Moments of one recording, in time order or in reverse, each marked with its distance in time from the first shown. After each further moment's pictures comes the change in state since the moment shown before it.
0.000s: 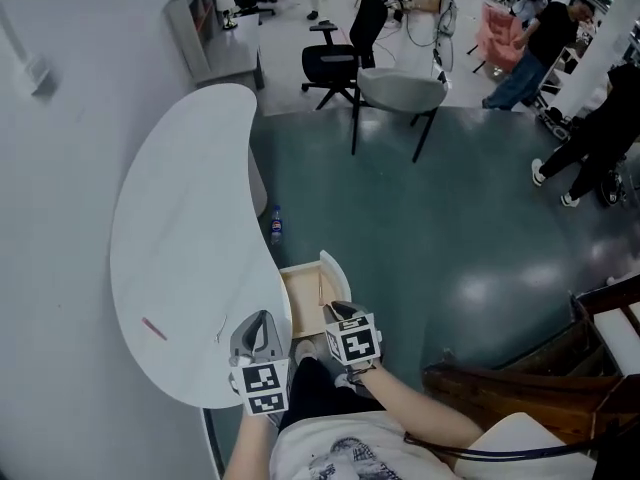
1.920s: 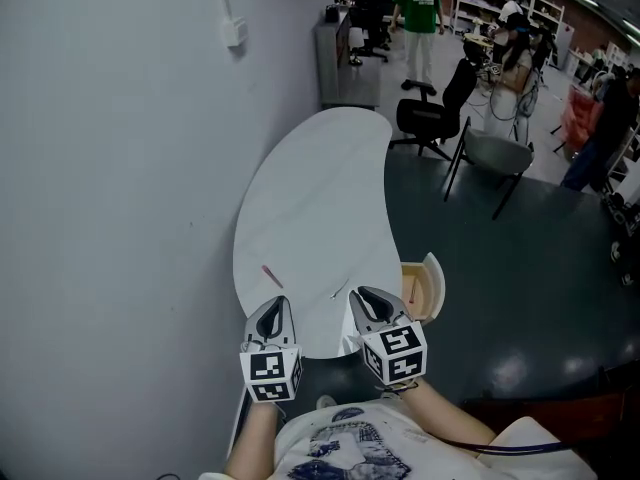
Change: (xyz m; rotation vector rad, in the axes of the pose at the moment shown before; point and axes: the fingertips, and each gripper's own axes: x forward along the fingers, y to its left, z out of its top) left arm -0.284 0.208 -0.016 -0.135 -0.255 0.226; right arm -0.160 0.346 0.067 -0.338 -0.447 0.259
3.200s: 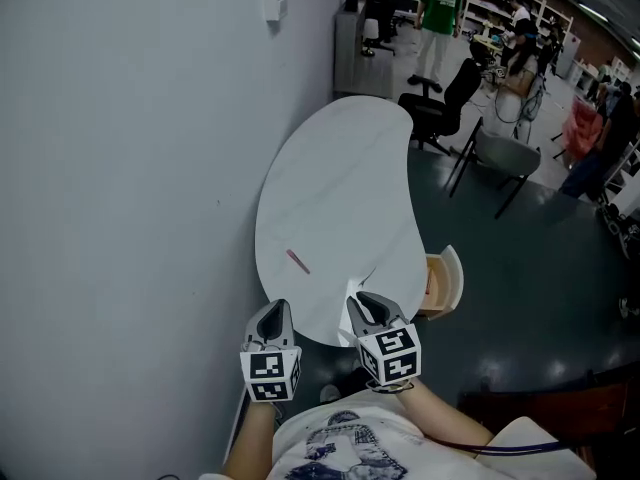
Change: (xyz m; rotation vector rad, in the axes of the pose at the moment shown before) left arm -0.039 0.103 -0.055 -0.062 0.066 -0.010; right arm 0.057 0.106 -0.038 -0.027 0.112 0.015
